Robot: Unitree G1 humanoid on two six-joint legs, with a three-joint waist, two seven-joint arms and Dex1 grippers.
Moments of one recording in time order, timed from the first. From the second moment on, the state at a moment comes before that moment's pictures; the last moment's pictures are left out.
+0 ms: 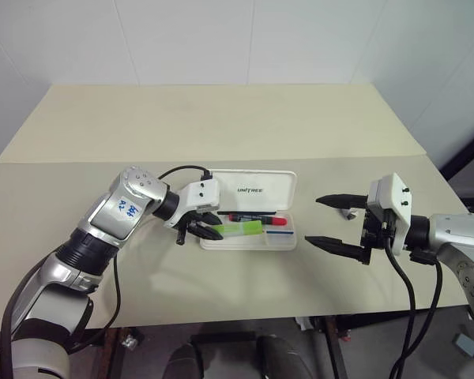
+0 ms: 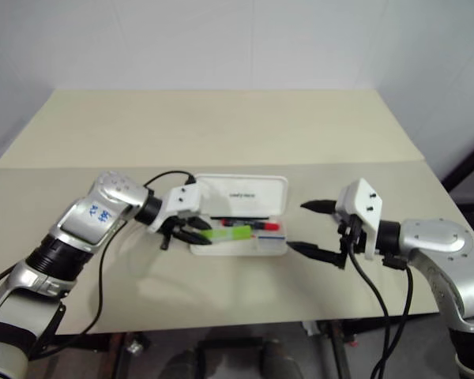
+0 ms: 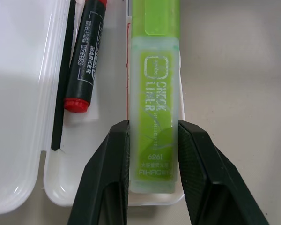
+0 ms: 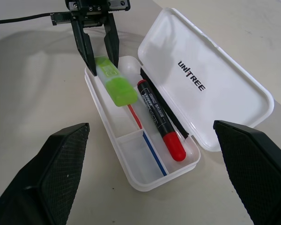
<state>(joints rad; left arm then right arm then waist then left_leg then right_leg) -0.85 0.70 -0.41 0.06 -0.10 0.57 -1.27 -0.27 -0.86 -0.17 -0.43 0.58 0.57 1.00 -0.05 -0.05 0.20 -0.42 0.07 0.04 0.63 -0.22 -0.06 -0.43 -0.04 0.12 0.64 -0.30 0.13</state>
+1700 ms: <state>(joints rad) -0.80 0.80 -0.03 0.00 -0.36 0.47 -1.34 -0.59 -0.86 -0.08 0.07 0.42 1.00 0.66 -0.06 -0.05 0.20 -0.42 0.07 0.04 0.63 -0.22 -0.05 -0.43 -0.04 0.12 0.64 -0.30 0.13</state>
